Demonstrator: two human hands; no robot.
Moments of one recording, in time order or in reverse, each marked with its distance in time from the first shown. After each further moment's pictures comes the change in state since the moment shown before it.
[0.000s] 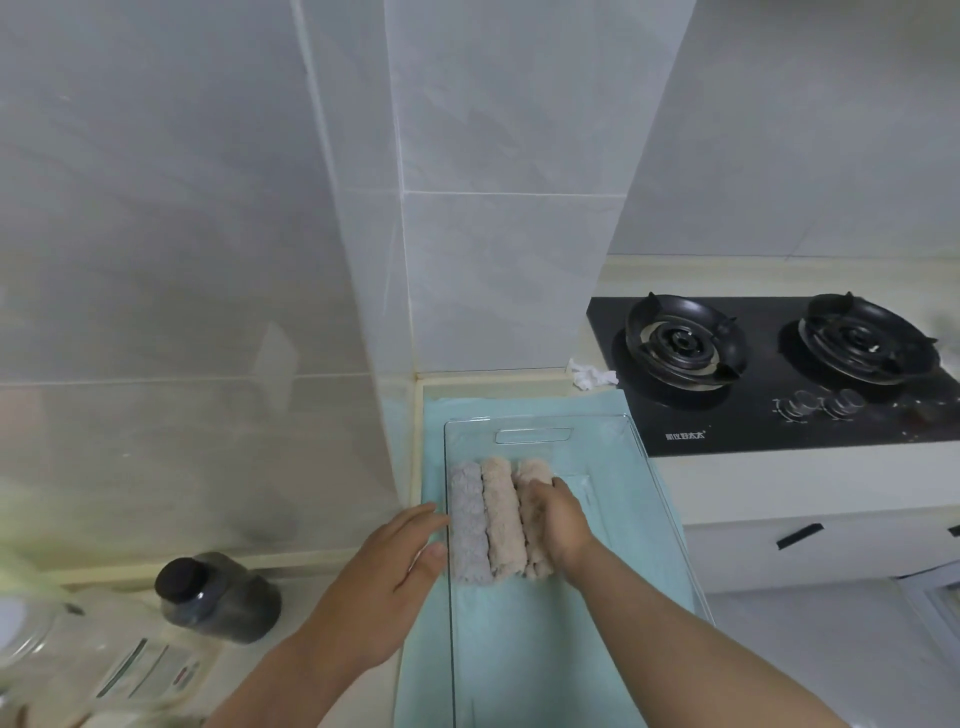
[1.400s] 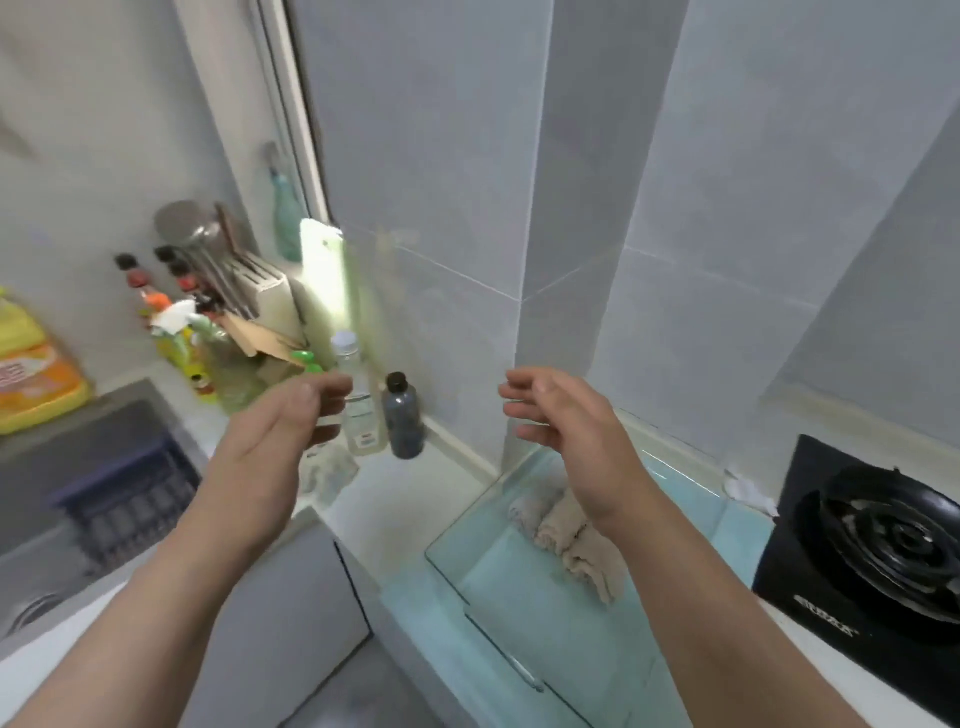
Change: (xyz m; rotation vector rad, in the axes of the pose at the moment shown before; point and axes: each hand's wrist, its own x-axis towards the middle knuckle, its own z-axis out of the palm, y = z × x) left_hand -0.206 0.191 0.025 -0.403 1.256 -0.212; right_hand -0.219 -0.141 -0.077 -0.084 -0.972 -0.747
